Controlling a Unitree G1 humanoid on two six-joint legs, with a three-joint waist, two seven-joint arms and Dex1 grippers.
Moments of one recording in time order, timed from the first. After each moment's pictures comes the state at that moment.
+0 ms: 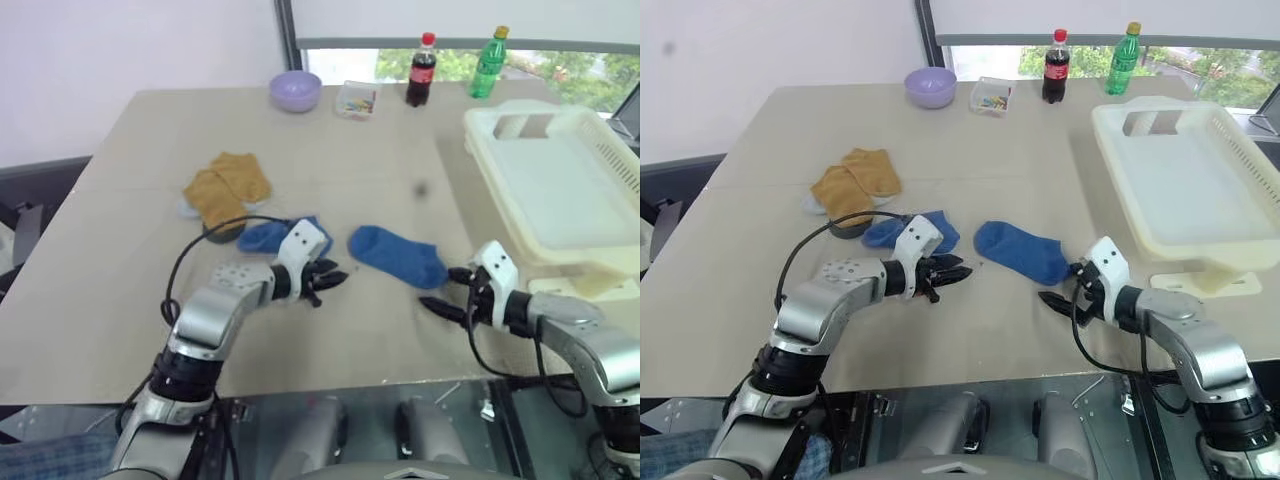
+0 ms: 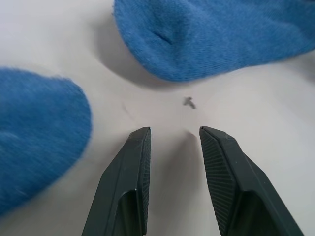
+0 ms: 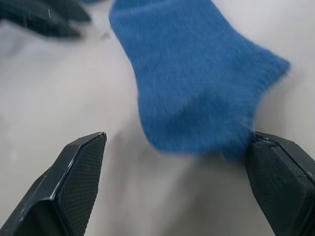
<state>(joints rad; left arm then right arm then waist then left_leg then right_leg) -0.39 0.44 -0.15 -0.25 -0.26 0.95 -0.70 -0.16 -0.56 0.01 -0.34 0.47 0.83 0.69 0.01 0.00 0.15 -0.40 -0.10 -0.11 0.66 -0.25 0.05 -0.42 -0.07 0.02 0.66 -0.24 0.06</state>
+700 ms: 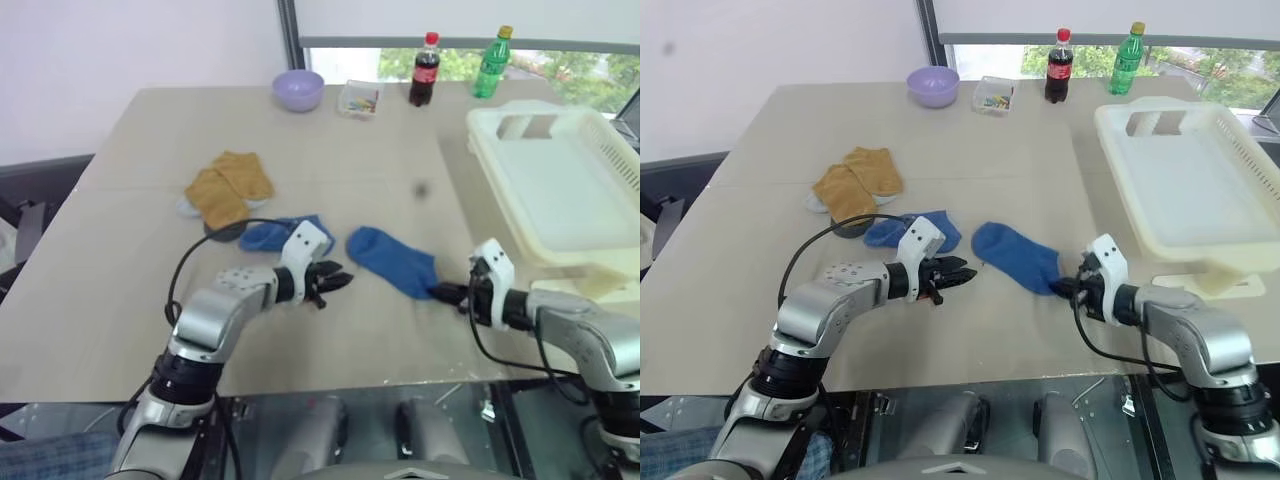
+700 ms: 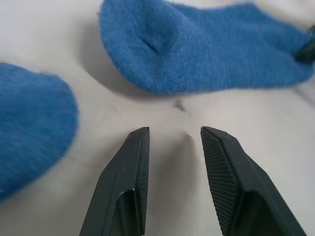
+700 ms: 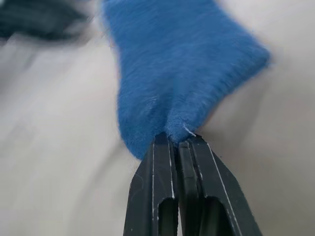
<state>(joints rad) -0.36 0.49 -0.12 -0.30 -0.40 0.98 -0.74 -0.13 -0.68 0.00 -0.39 0.60 0.98 0.78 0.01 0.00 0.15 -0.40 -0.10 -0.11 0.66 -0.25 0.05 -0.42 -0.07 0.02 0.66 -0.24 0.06</state>
